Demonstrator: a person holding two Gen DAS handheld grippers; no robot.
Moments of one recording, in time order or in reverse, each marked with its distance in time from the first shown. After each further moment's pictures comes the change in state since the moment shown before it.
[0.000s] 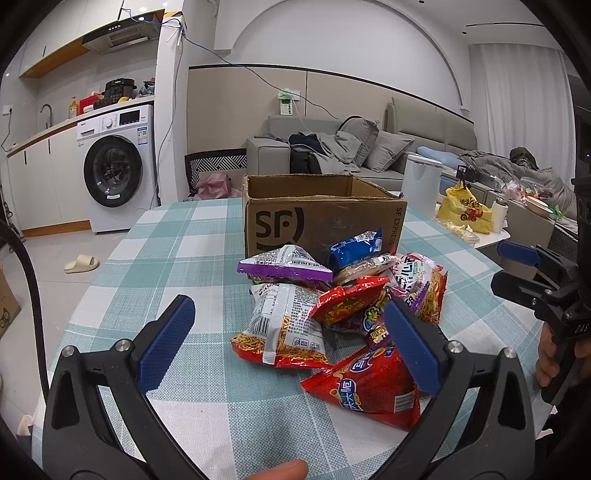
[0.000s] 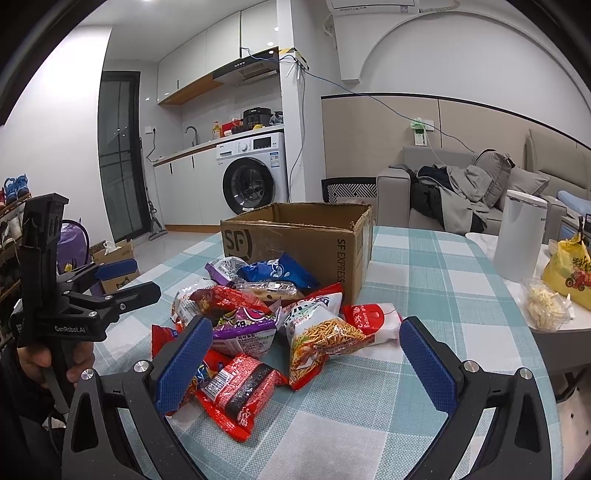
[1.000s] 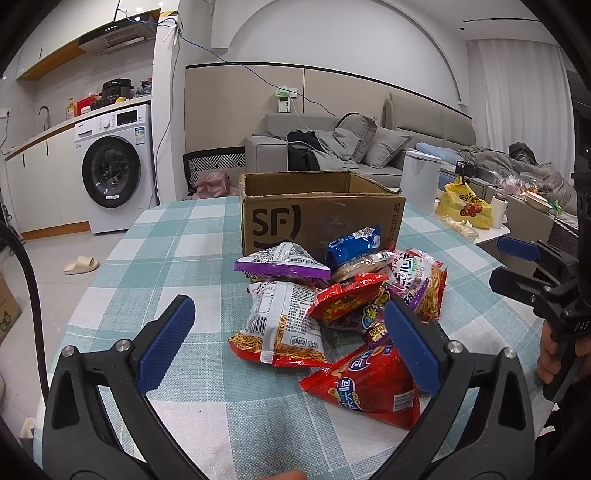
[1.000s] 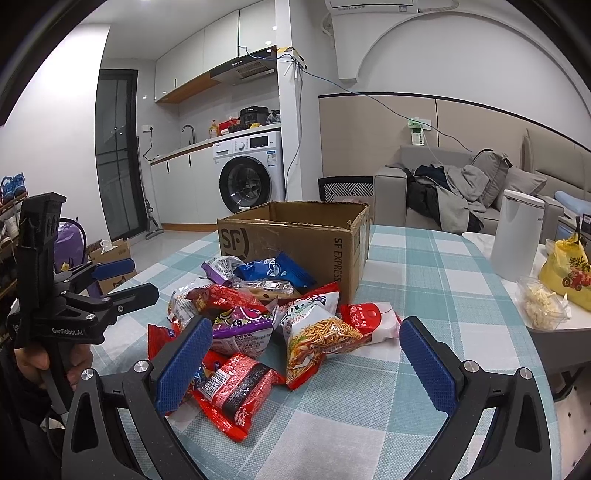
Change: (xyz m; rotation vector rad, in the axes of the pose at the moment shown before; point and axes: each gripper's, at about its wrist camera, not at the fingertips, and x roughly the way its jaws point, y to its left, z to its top) left arm 0.003 -0.004 -0.002 0.018 0.010 -0.002; right arm -0.004 -0.006 -0.001 -0.002 0.002 -0.008
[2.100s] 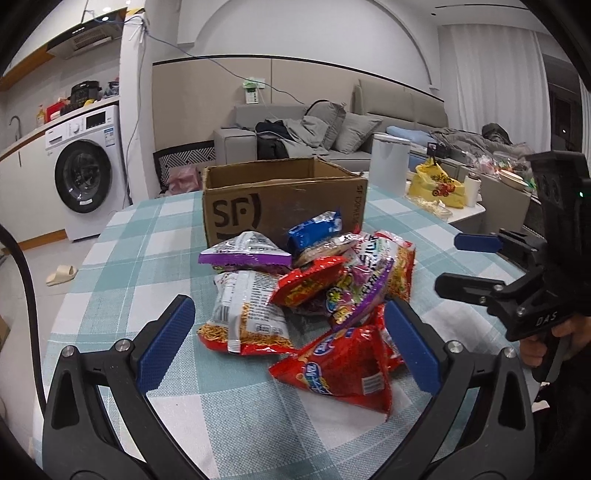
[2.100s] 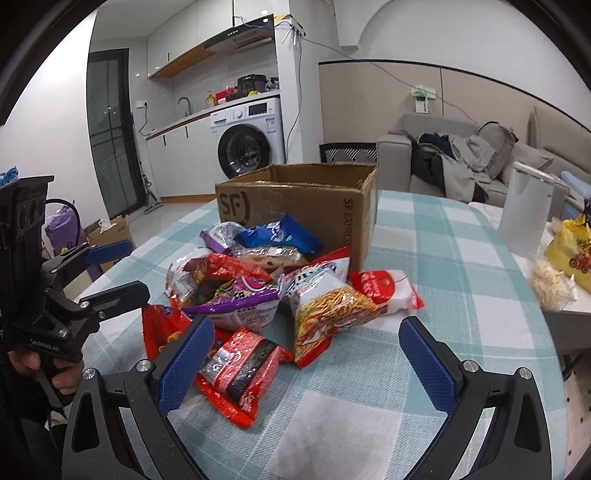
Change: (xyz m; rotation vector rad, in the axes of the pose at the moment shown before) left arm -0.006 -0.017 -0.004 0.085 0.043 -0.107; right arm 0.025 0.009 0.001 0.006 0.164 0.005
